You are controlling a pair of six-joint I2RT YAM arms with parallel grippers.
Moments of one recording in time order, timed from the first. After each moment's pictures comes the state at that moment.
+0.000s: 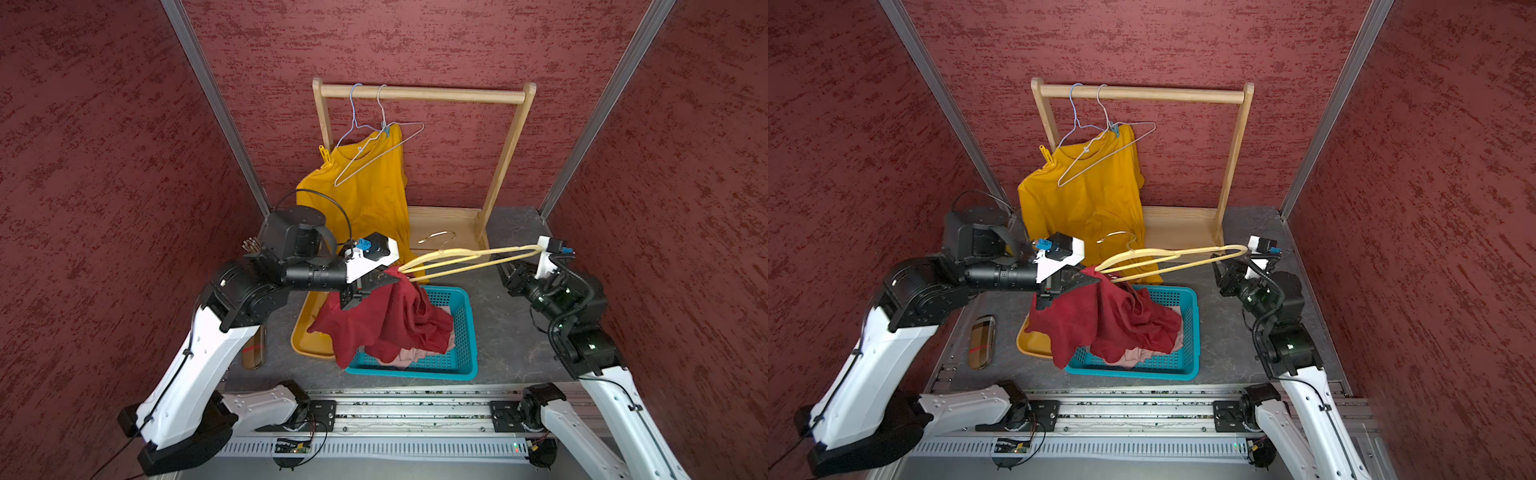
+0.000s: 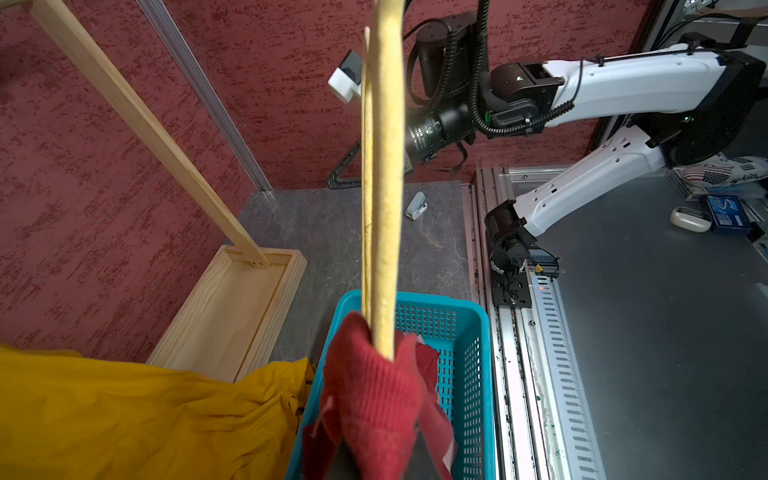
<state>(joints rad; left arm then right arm) -0.72 1.21 1.83 -1.13 0.54 0.50 0.17 0.64 0.79 -0.21 -0.26 0.52</state>
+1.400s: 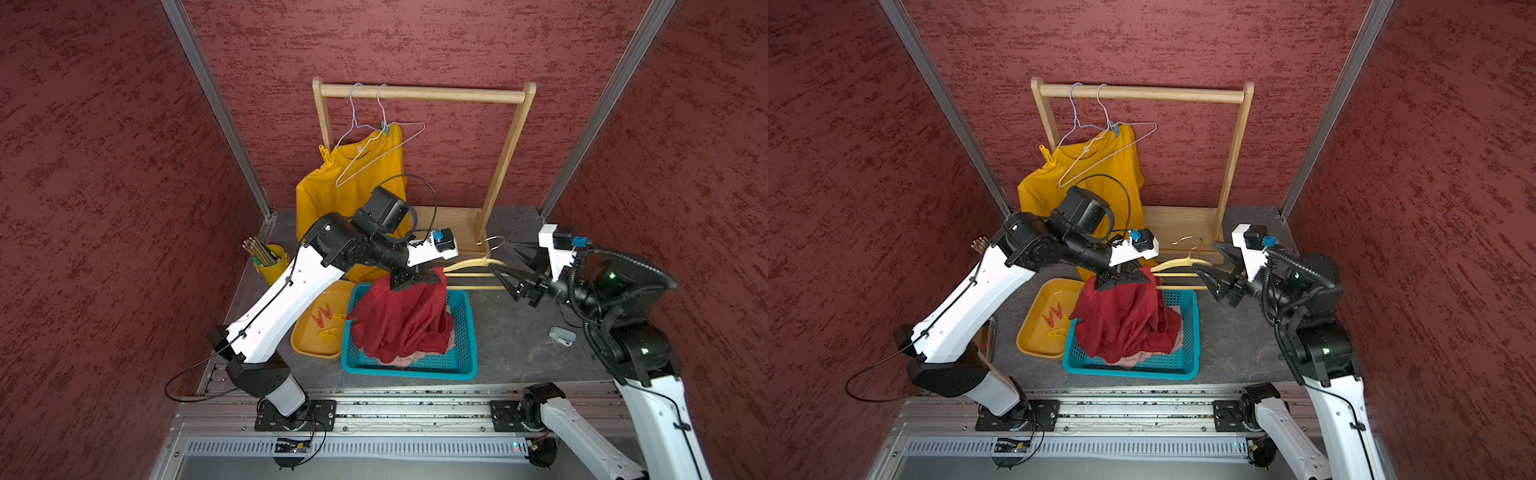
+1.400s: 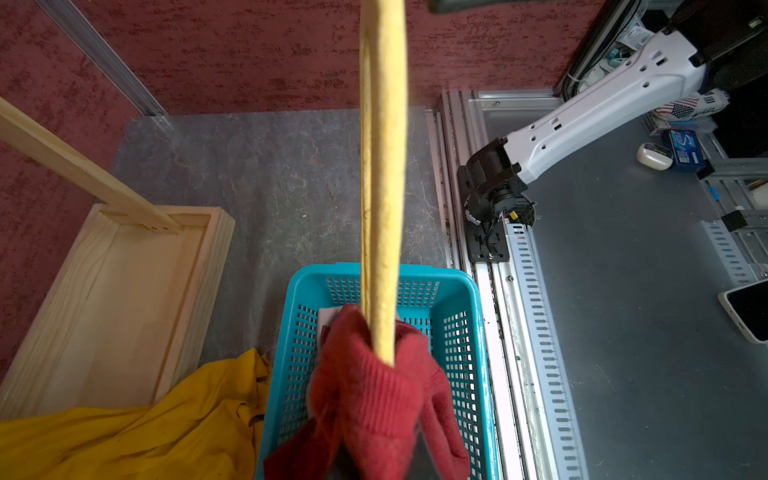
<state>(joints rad) -0.80 1.62 2.07 -1.29 0.57 0.57 0.17 0.76 1.20 -0.51 -0.75 0.02</state>
